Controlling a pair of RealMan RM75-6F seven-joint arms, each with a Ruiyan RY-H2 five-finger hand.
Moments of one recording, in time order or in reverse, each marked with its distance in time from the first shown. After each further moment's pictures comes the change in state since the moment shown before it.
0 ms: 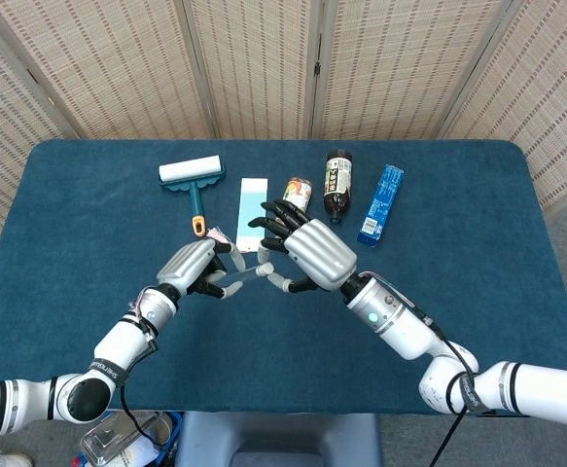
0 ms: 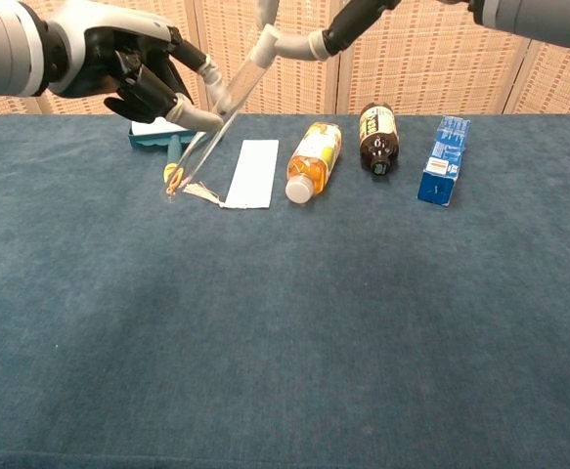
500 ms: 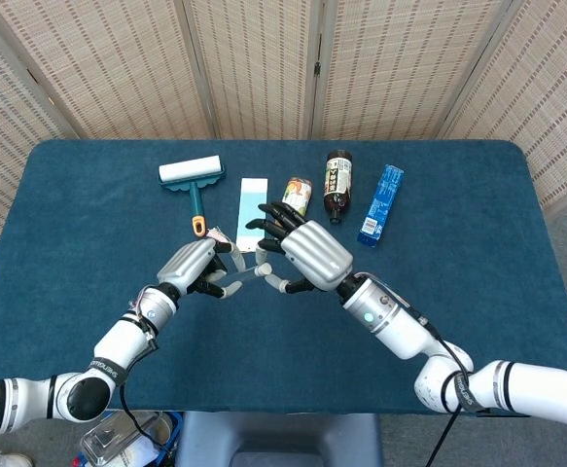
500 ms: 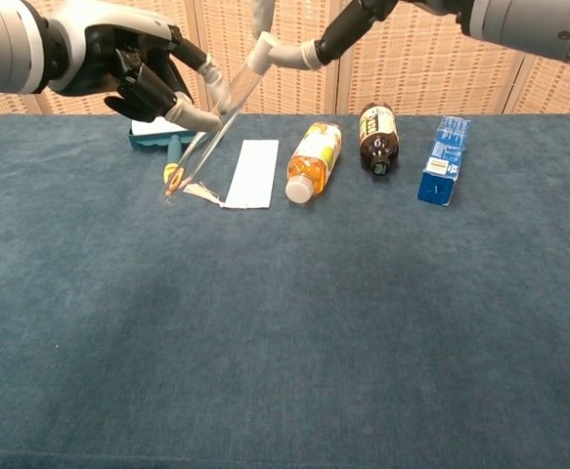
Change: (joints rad) left arm -0.014 0.009 0.008 0.000 -0.008 -0.004 -0.008; right arm 0.012 -0.024 -0.006 0.019 0.009 -0.005 0.000
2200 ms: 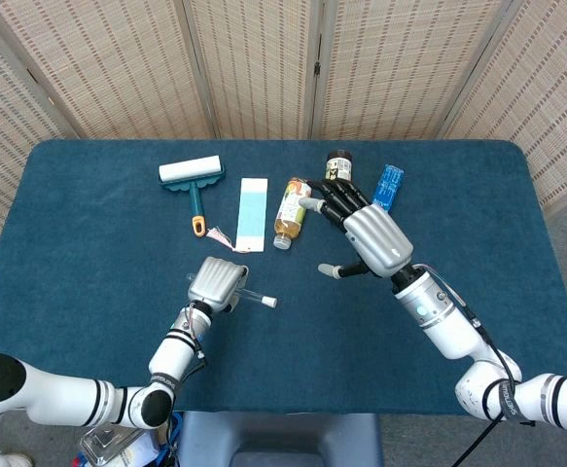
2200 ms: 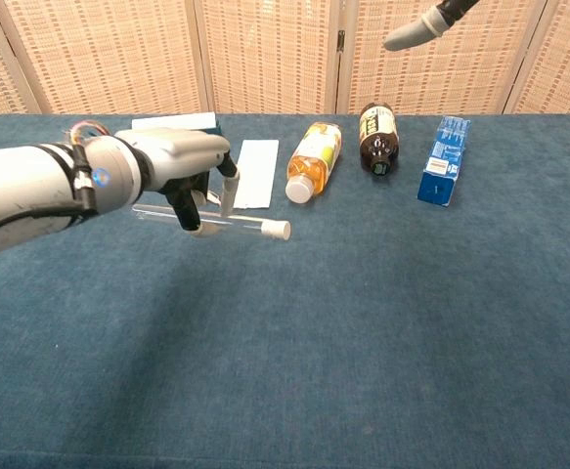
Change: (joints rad) left arm -0.132 -0.425 0.192 0.299 -0.060 0.293 0.700; right arm -0.136 0.144 -0.016 -0.027 -0.008 0.120 0.067
